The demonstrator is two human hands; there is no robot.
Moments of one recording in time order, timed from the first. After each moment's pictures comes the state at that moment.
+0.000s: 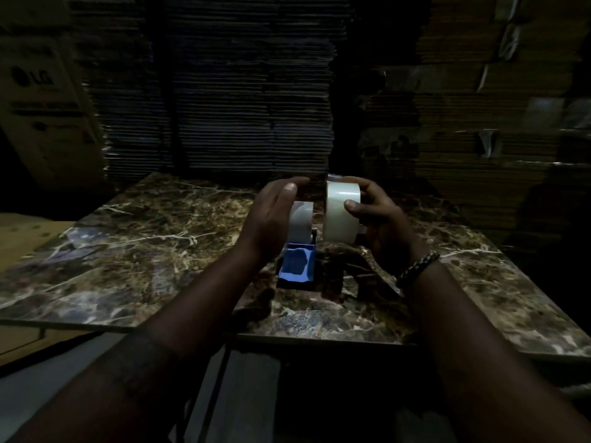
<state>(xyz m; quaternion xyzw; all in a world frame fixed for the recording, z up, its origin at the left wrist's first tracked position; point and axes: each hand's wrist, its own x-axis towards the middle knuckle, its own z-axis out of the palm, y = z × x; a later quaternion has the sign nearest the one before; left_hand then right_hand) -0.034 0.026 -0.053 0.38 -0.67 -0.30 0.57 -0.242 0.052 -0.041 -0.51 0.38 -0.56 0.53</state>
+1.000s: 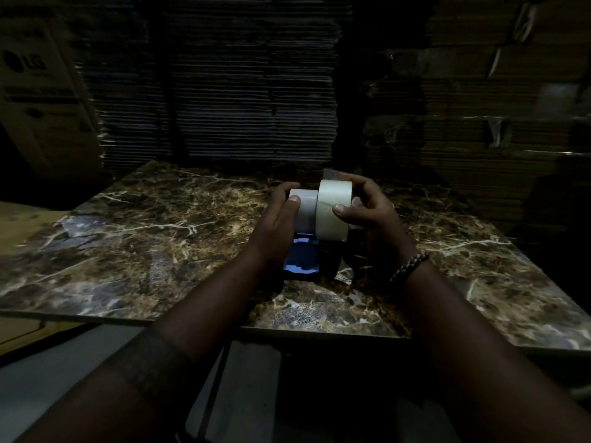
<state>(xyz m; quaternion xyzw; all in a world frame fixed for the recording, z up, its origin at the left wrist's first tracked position) -0.036 0.020 -0.093 0.40 -0.64 -0.40 0.52 -0.224 0.043 -0.066 -0.53 0.36 -0.58 0.50</state>
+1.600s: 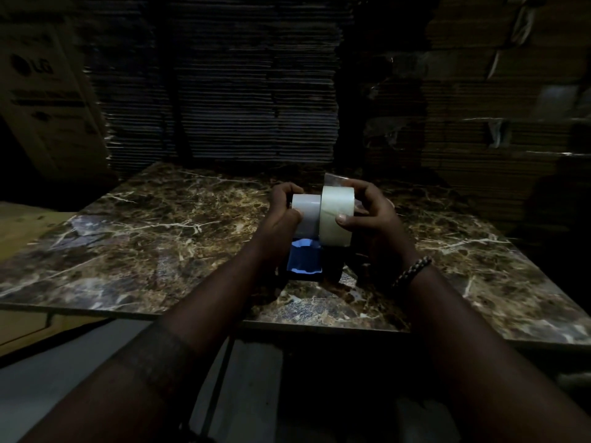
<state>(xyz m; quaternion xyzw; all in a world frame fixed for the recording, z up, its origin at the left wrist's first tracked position) -0.034 0.032 -0.086 0.38 -0.62 -0.45 0.52 -0.228 0.056 -0.068 -0.55 0.36 -0.57 0.49</state>
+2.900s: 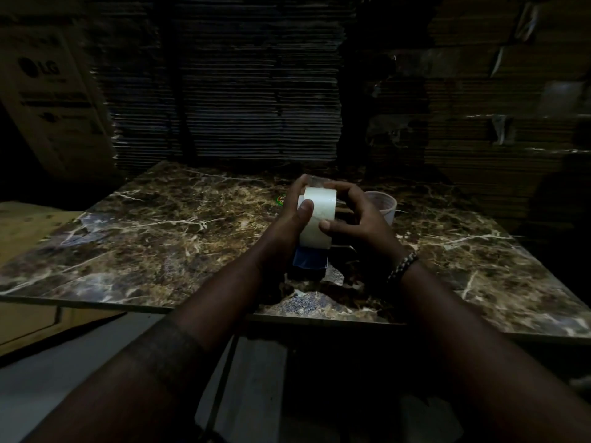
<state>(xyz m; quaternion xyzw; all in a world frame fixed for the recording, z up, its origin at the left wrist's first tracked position) -0.036 0.042 -0.092 0.31 -0.60 -0.54 0.49 -0.210 0.061 -0.077 -0.60 0.35 -0.53 0.49</state>
